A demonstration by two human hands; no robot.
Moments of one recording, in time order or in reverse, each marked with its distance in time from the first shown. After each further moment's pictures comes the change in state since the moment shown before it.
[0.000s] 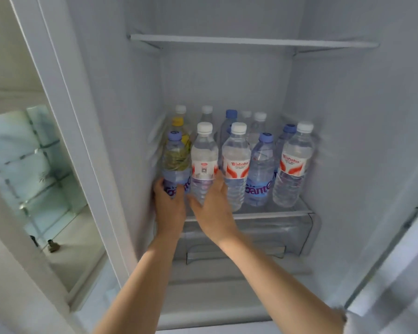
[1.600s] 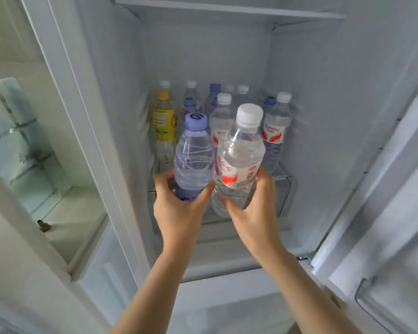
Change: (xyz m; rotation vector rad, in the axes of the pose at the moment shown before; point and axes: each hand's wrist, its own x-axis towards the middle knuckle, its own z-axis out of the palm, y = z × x) left_hand -0.122 0.046 -0.032 0.001 -0.019 0.183; right_hand -0.105 -0.009 -0.075 0.088 0.346 -0.105
